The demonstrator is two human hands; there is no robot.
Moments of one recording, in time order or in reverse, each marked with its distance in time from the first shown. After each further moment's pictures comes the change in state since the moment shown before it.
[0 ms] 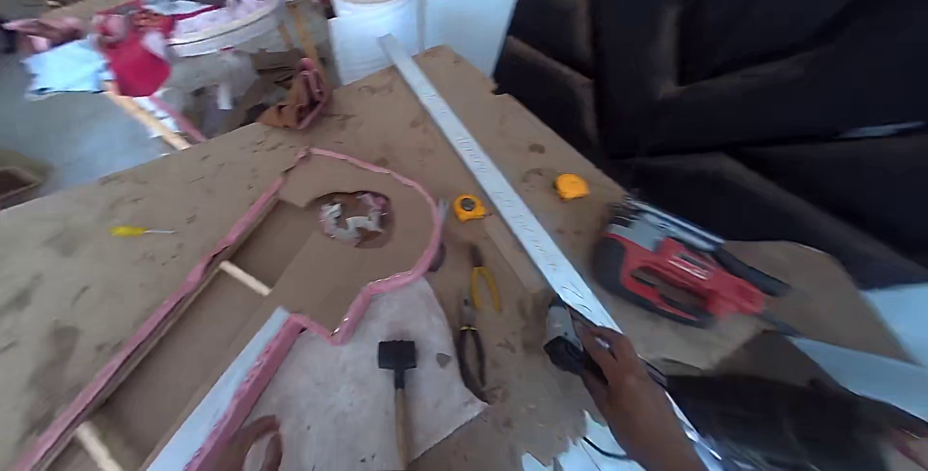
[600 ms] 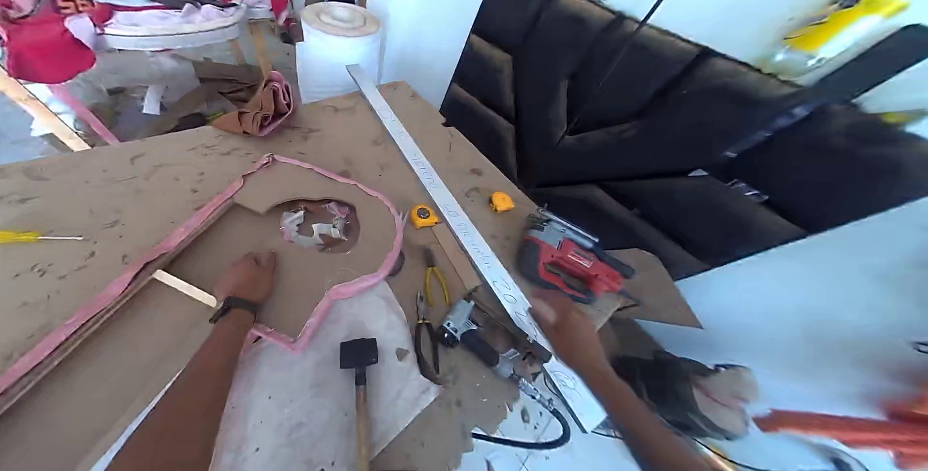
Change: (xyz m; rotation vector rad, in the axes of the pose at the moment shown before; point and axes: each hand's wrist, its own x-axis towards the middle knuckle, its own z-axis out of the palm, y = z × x) left_hand 0.284 0.059 0.042 0.150 -0.060 -0.246; right_hand 0.020 0.014 -0.046 -0.026 0.117 0.140
